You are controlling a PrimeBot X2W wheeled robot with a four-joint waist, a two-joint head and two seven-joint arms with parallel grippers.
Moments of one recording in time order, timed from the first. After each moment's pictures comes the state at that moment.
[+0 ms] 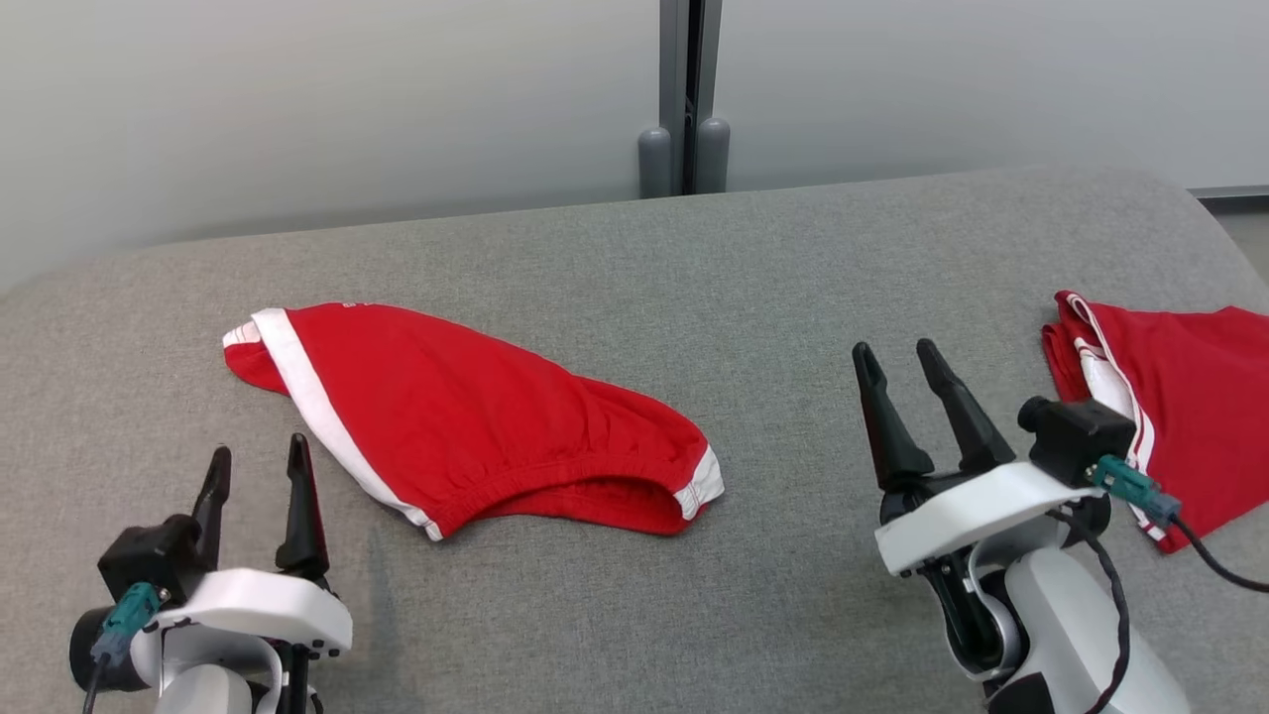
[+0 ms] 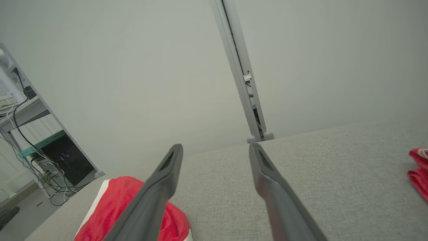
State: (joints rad) left arm -0.22 0.08 0.08 0.48 -0.25 -0.03 -0.26; right arm -0.41 -0.05 0.29 0.47 0.53 0.13 -0.26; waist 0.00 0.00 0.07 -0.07
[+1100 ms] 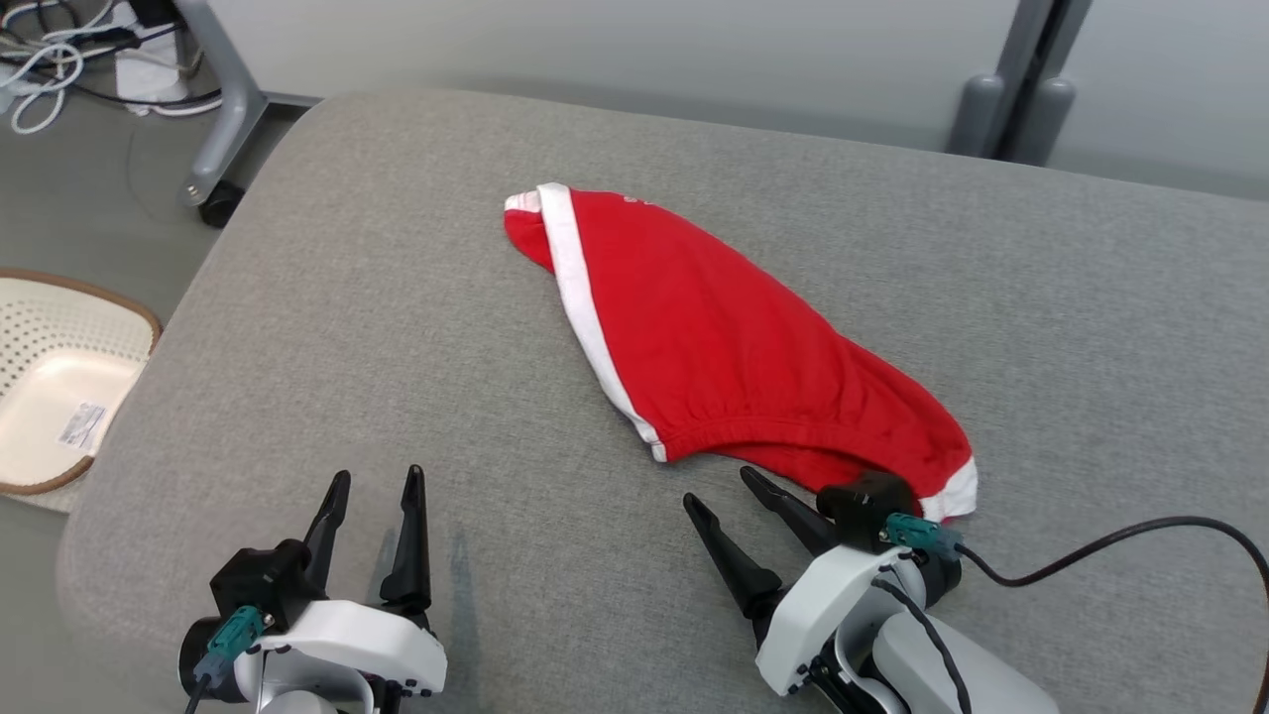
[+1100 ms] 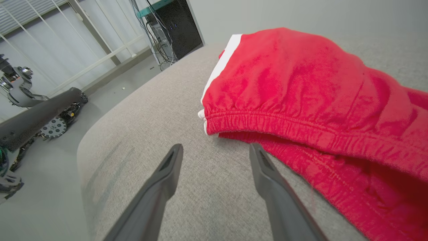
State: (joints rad) left arm -0.13 0.05 -0.11 0.40 -0.32 -0.01 -0.26; right arm -0.49 -0.05 0.78 0.71 0.64 0.13 -0.26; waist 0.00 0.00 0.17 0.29
